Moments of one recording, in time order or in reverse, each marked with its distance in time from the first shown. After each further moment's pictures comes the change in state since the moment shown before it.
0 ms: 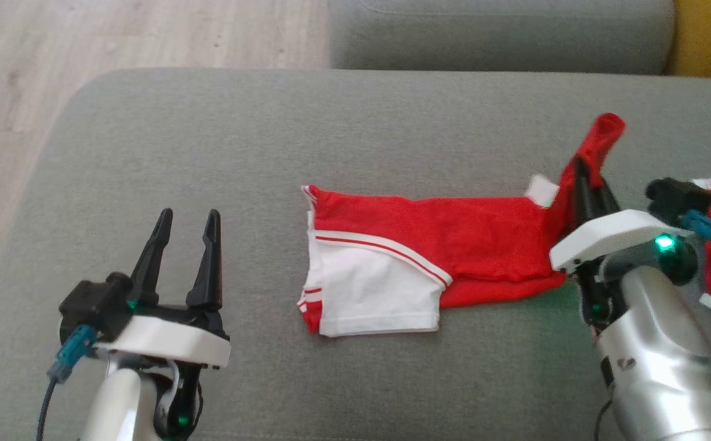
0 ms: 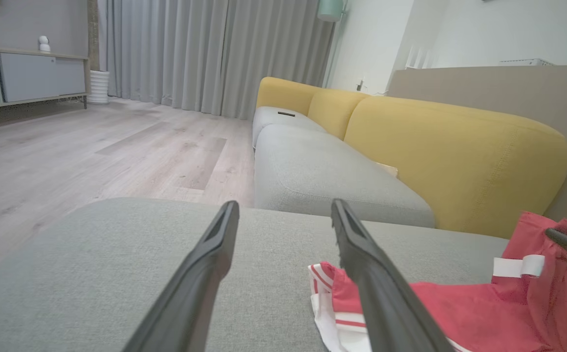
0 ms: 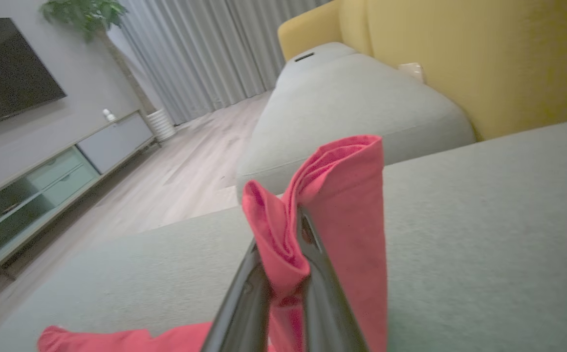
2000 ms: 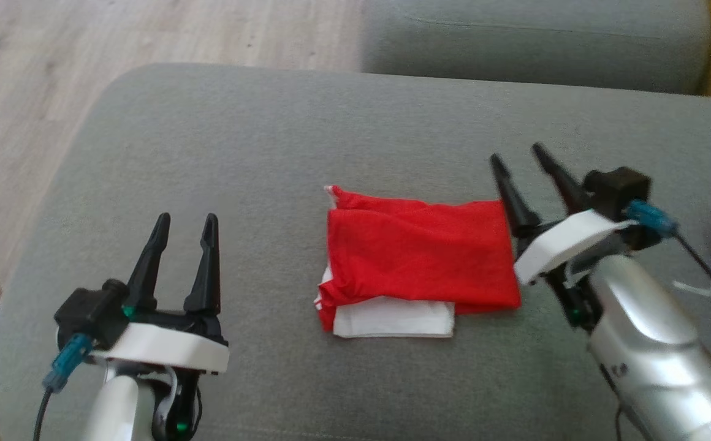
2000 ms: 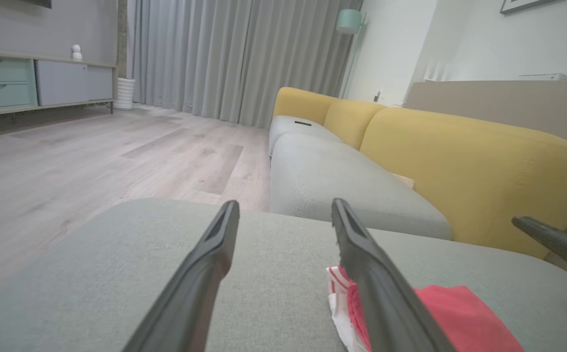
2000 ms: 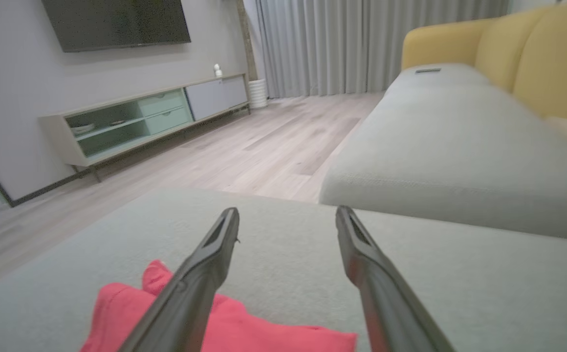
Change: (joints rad) left arm 0.029 0.000 0.004 -0.035 -0.009 0.002 0.000; right arm -0.036 -0.131 0.470 -0.071 0.115 0.000 -0.076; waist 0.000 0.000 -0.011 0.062
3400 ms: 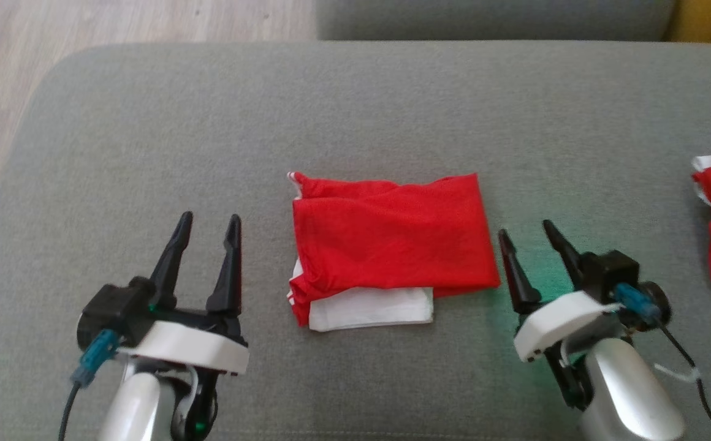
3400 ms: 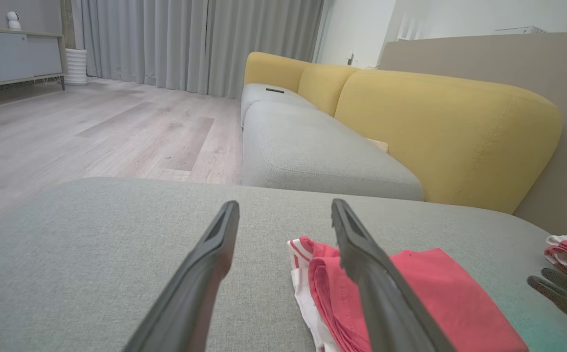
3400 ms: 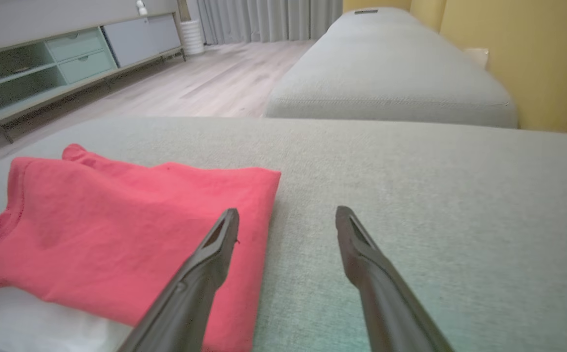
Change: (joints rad) left arm -0.004 0.000 -0.059 -0.006 0.027 0.034 0.000; right arm 0.339 0.143 -0.339 -0.255 -0.397 0.000 0.094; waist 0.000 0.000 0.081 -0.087
